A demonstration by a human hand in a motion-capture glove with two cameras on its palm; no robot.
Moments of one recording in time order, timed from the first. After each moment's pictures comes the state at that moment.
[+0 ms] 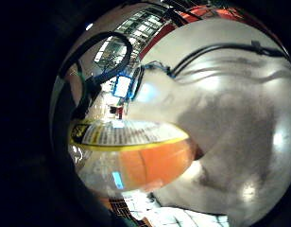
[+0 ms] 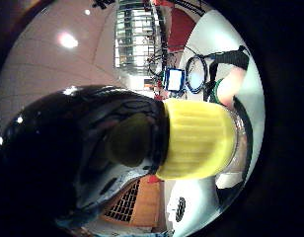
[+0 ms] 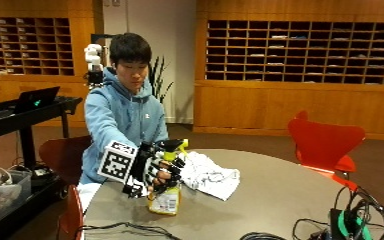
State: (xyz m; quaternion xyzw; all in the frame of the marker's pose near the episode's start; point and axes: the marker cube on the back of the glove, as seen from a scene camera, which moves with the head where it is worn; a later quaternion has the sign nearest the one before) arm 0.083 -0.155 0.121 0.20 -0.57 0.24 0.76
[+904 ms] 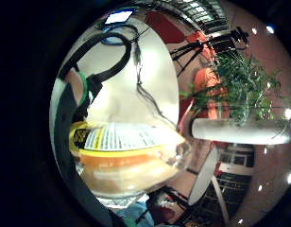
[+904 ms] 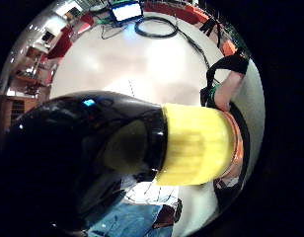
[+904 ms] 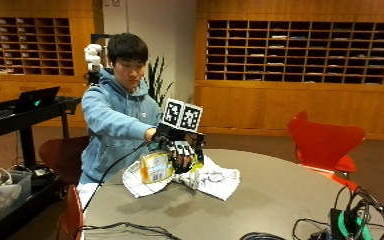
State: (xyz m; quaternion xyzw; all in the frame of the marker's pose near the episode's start) arm -0.001 -0.151 0.047 -0.02 0.09 0.03 1.00
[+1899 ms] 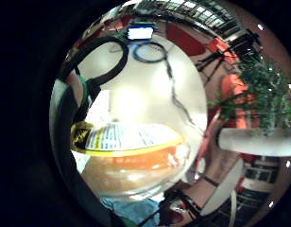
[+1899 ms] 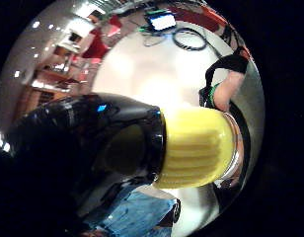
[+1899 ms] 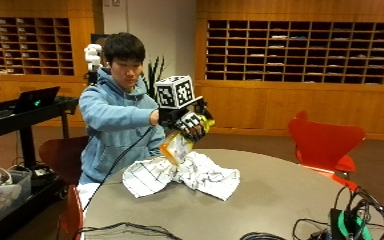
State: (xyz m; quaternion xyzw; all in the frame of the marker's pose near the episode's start) arm -0.041 -0.130 -0.025 0.03 -0.18 -0.04 0.98
